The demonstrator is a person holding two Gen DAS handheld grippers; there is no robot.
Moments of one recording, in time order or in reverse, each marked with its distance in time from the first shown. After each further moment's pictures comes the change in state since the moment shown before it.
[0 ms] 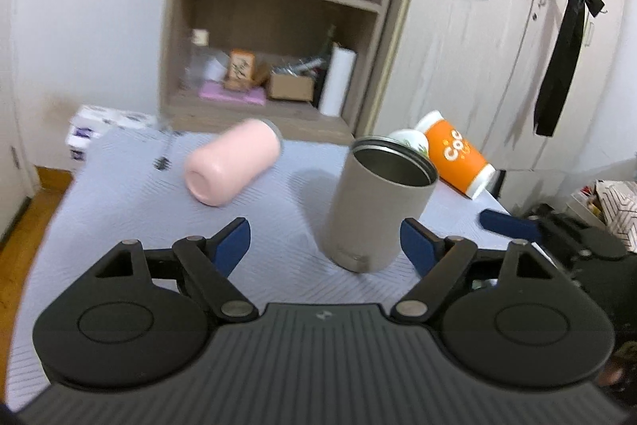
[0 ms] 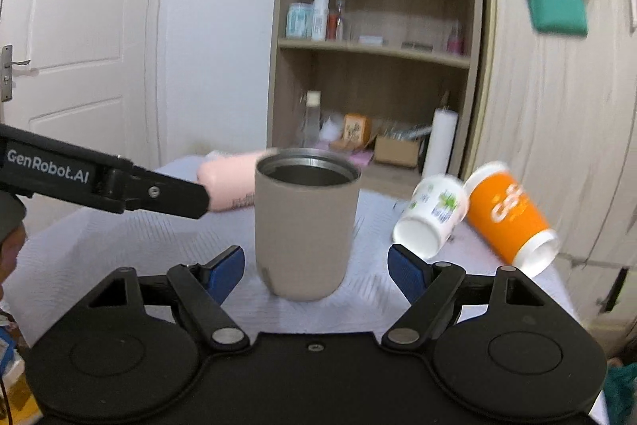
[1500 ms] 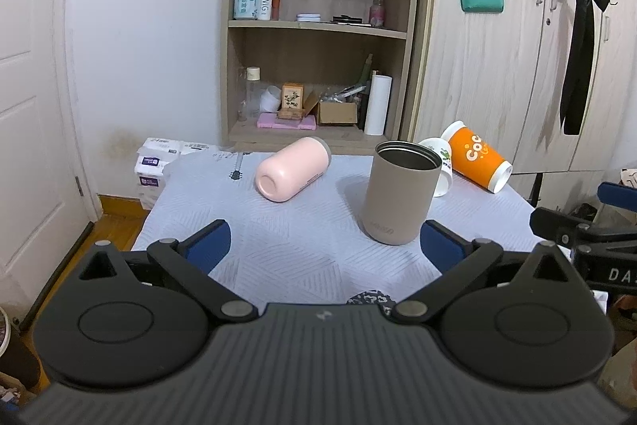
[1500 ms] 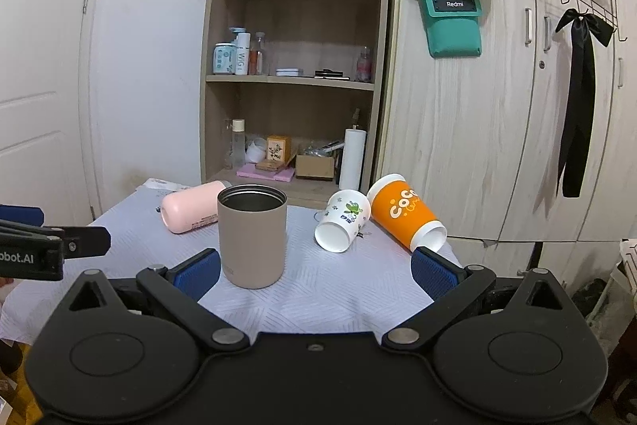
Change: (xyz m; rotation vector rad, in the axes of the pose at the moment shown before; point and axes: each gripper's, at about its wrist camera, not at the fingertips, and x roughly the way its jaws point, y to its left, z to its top) left arm -0.093 -0.018 -0.025 0.063 -0.076 0.170; right arm -0.097 0.011 0.011 0.101 -0.020 -0.243
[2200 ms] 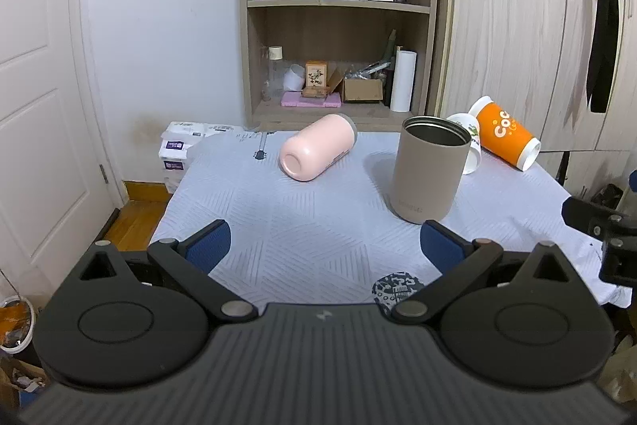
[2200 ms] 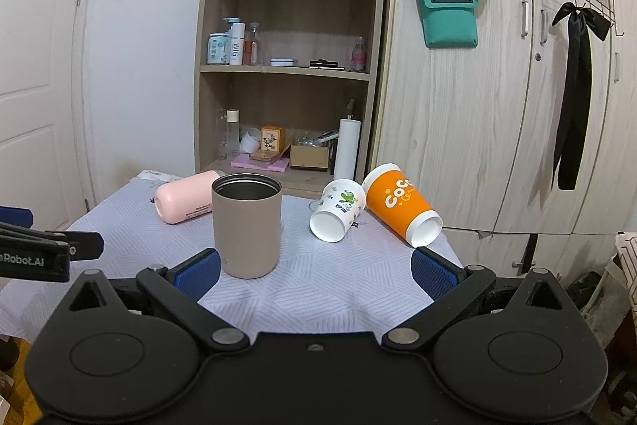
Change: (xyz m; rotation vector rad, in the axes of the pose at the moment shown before) left arm 0.009 0.000 -0.003 0.022 0.073 0.088; right arm 0.002 0.001 -0.002 0.000 0.028 -0.013
